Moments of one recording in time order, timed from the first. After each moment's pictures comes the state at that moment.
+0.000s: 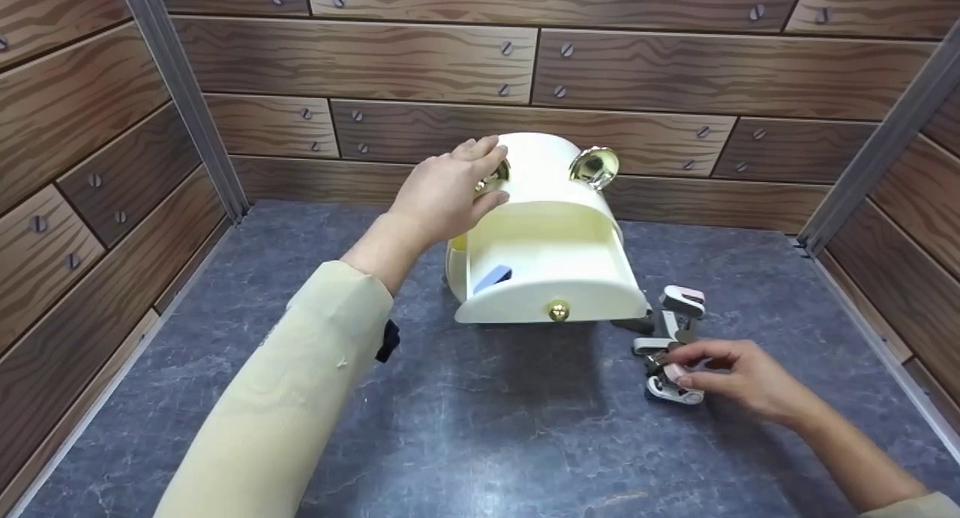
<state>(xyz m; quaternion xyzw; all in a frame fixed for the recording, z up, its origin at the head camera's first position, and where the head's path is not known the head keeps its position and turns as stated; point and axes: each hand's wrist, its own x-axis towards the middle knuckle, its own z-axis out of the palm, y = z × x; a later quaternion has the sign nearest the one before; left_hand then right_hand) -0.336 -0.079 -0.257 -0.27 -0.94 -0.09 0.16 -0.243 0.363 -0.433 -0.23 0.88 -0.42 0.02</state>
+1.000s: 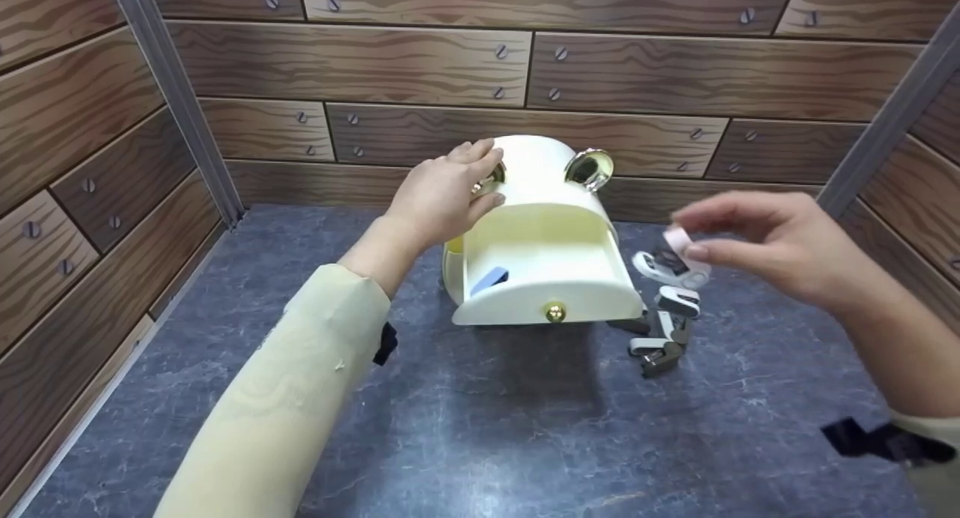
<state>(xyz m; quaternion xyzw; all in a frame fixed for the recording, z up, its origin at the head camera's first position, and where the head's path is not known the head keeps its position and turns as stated) -0.337 -0.079 -0.257 -0.27 -0.95 -0.09 0.15 -0.237 0.292 -0.235 -0.33 0.83 -0.43 -0.10</state>
